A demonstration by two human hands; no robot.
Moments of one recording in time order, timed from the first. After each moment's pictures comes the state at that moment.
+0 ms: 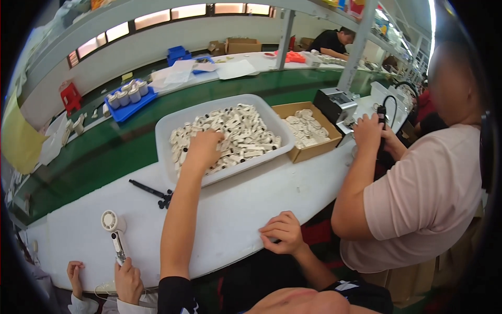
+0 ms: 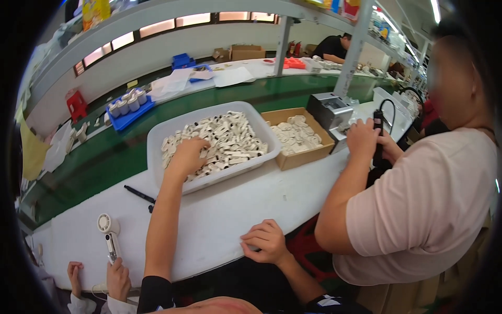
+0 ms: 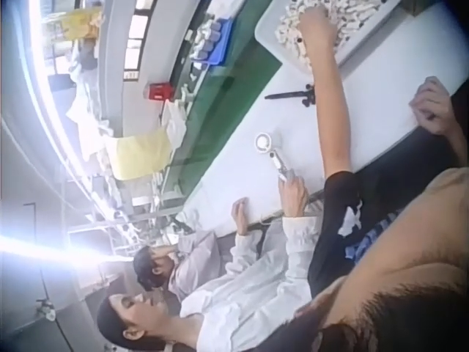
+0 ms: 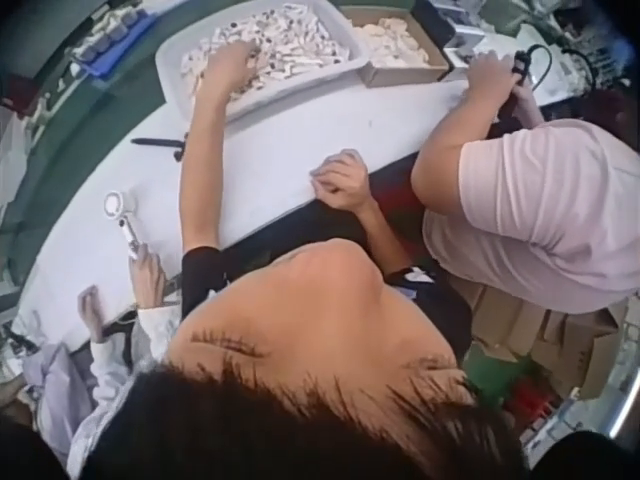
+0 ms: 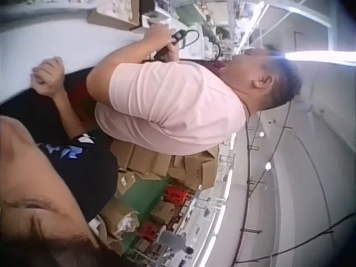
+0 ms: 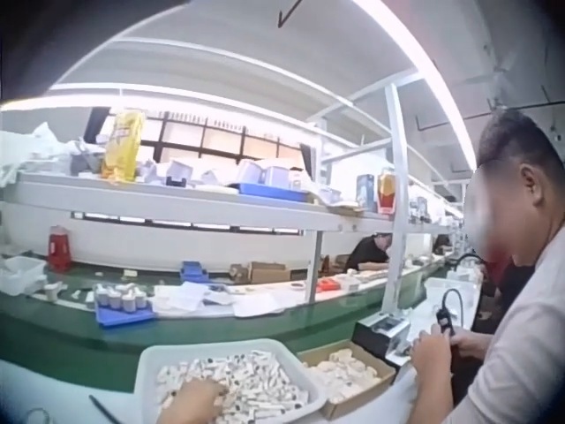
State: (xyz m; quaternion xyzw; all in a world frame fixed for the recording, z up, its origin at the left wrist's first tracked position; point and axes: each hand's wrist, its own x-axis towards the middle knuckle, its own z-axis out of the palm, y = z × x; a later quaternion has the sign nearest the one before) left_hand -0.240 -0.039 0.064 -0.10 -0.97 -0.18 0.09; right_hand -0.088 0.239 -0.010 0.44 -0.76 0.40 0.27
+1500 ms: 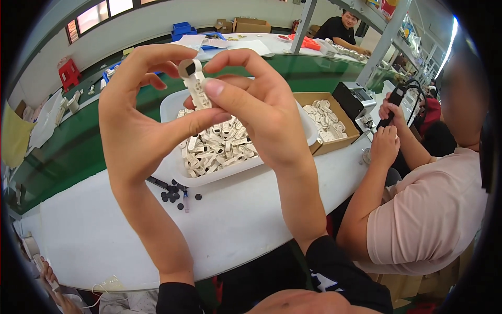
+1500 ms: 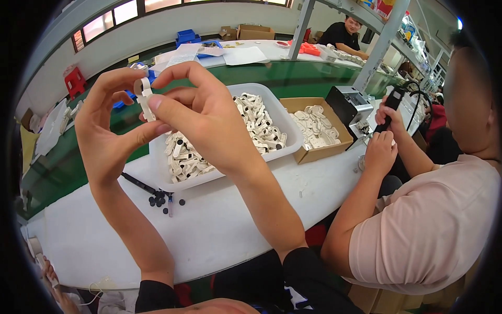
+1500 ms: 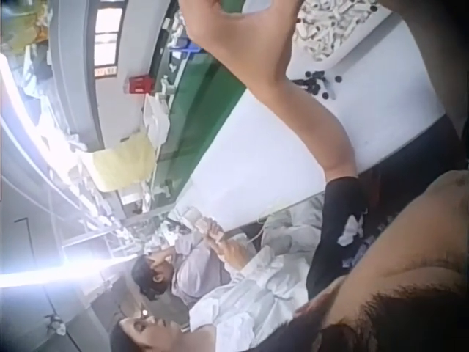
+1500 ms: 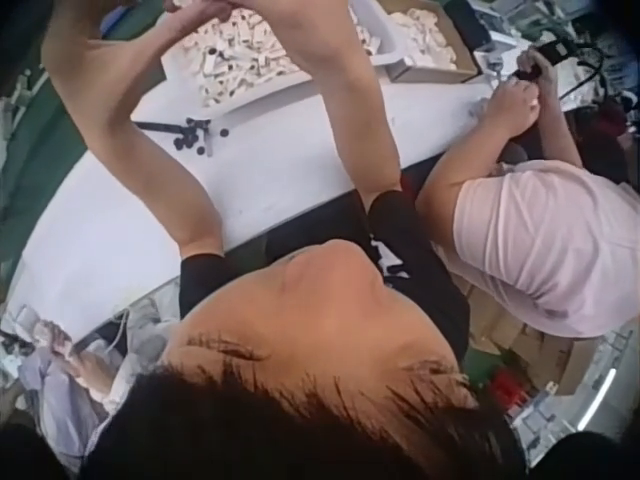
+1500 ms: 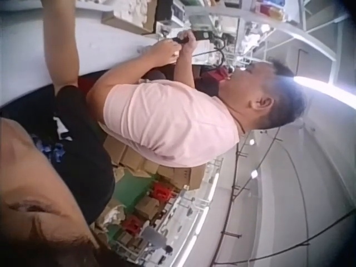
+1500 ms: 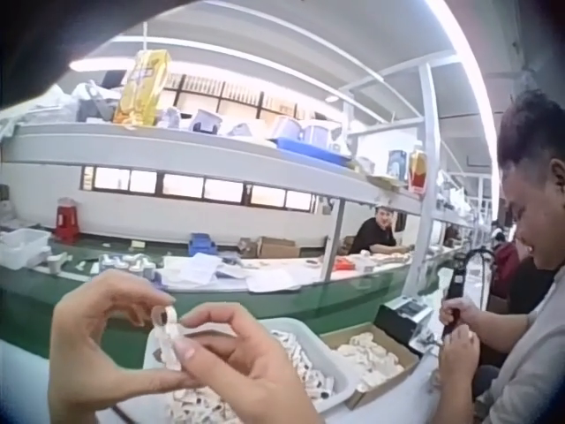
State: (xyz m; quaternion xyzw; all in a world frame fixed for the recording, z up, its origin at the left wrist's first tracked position) left_hand -0.132 -0.085 0.206 -0.19 -0.79 -0.36 0.46; right_hand -0.192 0.080 0.196 0.41 -0.48 0.77 -0.11
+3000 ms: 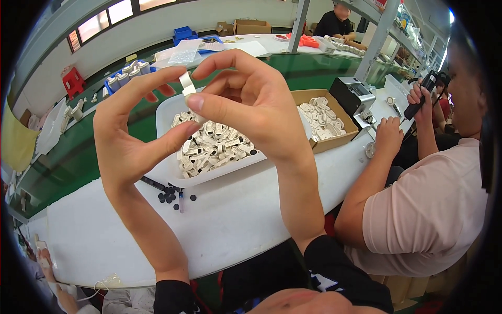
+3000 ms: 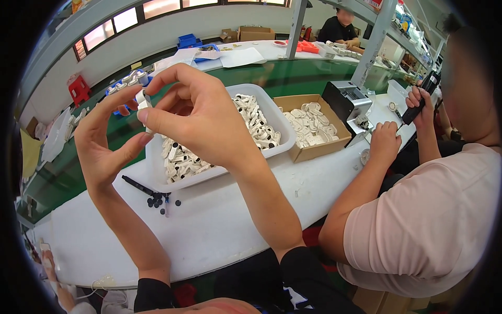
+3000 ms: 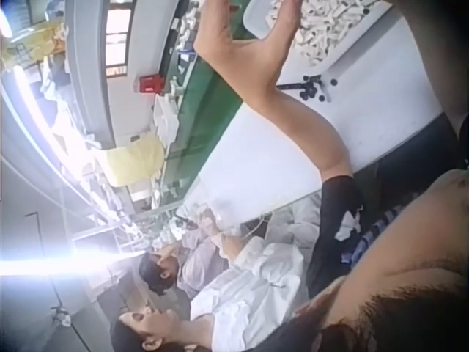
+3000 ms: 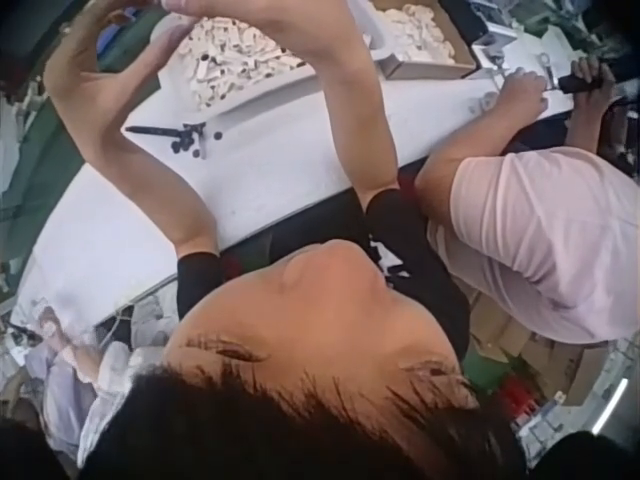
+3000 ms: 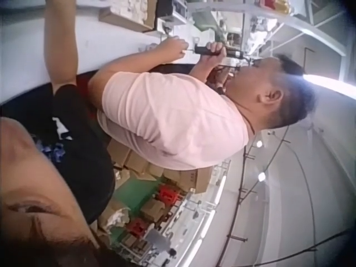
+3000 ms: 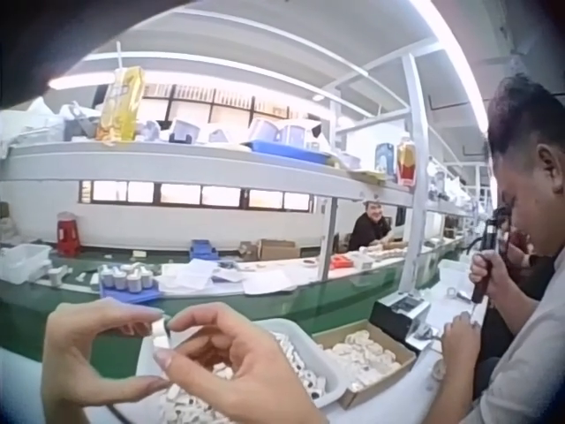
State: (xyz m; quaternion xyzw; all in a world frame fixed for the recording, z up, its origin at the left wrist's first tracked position) left_hand -0.129 -0.073 0.209 -0.24 -0.80 -0.33 0.44; right_hand -0.198 0.109 0.205 0.43 -0.54 0.72 -0.07
